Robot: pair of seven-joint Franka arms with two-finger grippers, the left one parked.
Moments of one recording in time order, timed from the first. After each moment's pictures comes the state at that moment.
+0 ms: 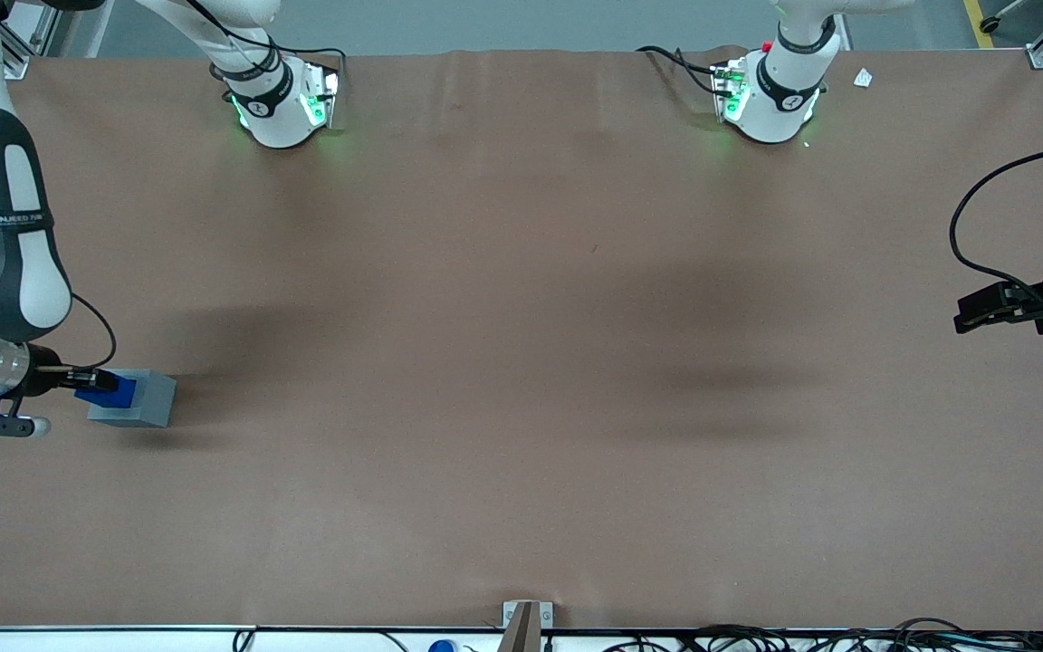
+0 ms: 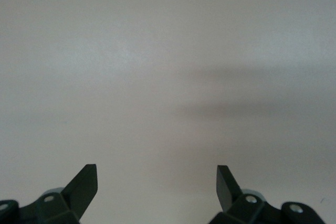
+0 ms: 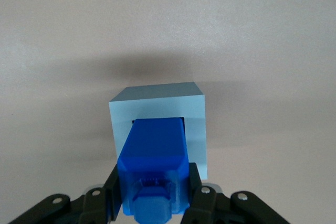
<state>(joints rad) -0.24 0.52 -0.04 -1.67 0.00 2.08 -0.19</state>
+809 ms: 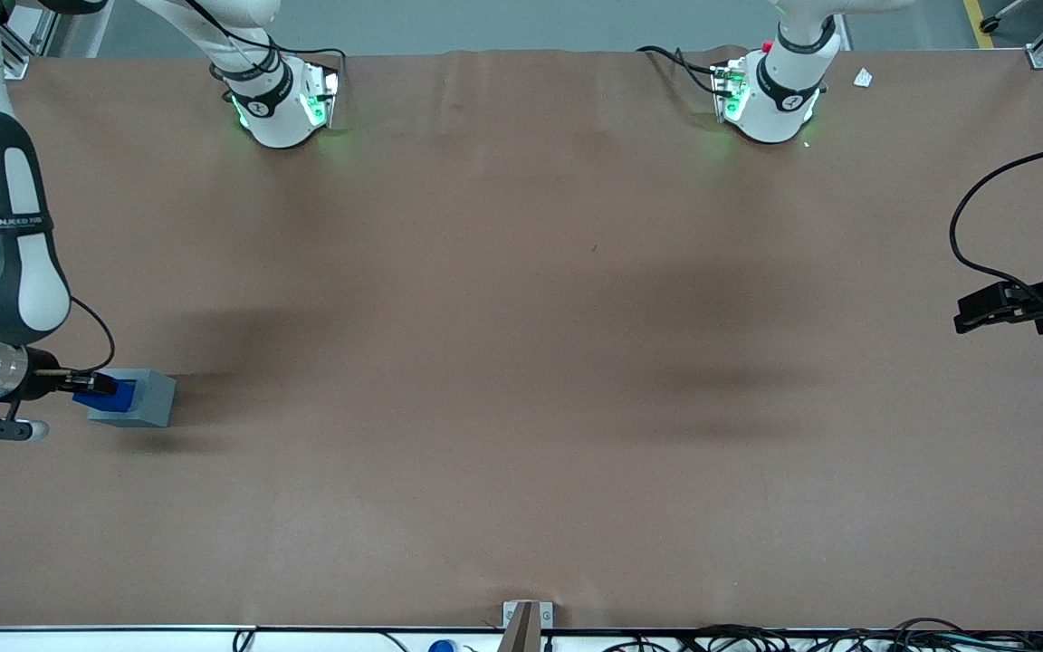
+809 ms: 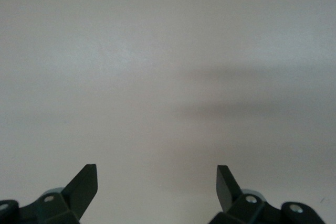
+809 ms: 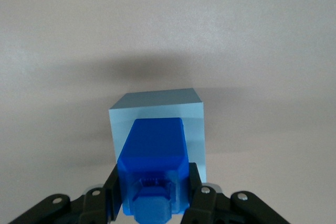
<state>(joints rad) -0.24 0.53 -0.04 -1.64 0.00 2.08 -0.19</state>
